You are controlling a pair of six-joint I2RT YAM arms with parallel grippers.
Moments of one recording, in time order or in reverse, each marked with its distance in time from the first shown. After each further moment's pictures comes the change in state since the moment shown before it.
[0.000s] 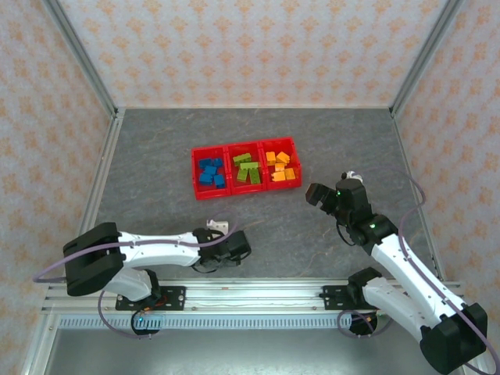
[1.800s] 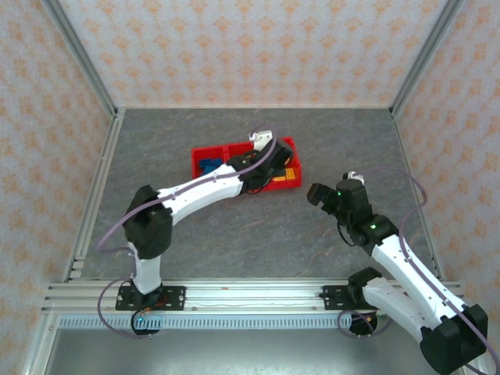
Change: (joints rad) left arm 0.311 0.520 0.972 0.128 -0.167 0.396; right arm 0.000 -0.009 0.000 -0.005 0.031 -0.008
